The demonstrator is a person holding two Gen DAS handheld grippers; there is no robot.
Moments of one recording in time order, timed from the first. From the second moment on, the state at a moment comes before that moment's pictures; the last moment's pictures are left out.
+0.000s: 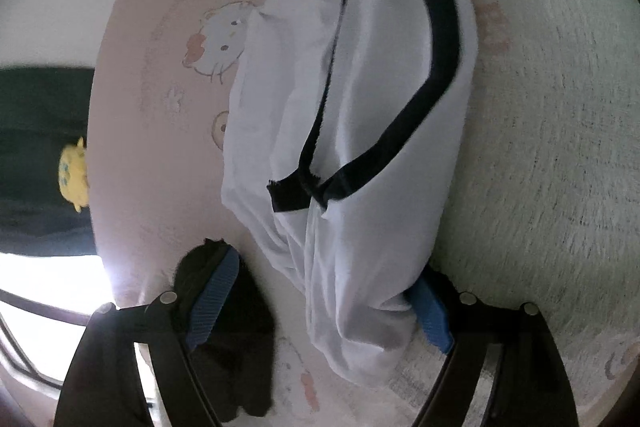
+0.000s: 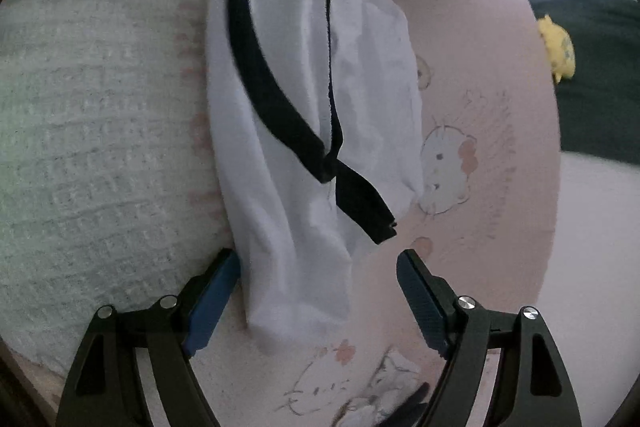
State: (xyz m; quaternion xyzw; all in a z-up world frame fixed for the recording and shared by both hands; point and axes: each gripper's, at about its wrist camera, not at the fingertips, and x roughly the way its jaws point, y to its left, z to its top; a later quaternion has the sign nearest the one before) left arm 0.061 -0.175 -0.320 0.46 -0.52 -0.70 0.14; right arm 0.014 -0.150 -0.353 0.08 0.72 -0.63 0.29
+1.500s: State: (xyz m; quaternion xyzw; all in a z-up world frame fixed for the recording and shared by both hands) left arm 0.025 -0.228 -0.281 0.59 -0.14 -0.79 0.01; right arm -0.073 -0.202 -0.321 0.44 0.49 -0.64 0.39
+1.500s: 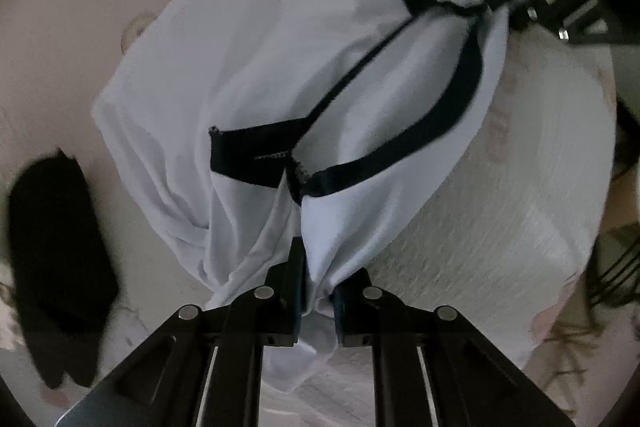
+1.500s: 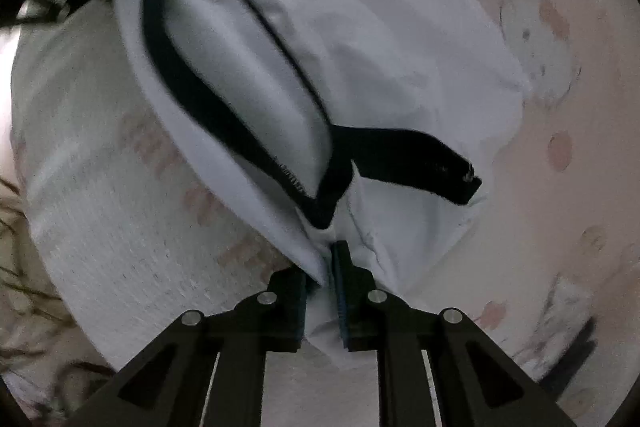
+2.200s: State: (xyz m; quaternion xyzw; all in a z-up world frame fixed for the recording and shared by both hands) left arm -0.044 -0.300 -0.265 0.69 0.14 -0.70 -0.08; right arm -0.195 -0.202 -0.320 0.74 0.15 -0.57 0.32
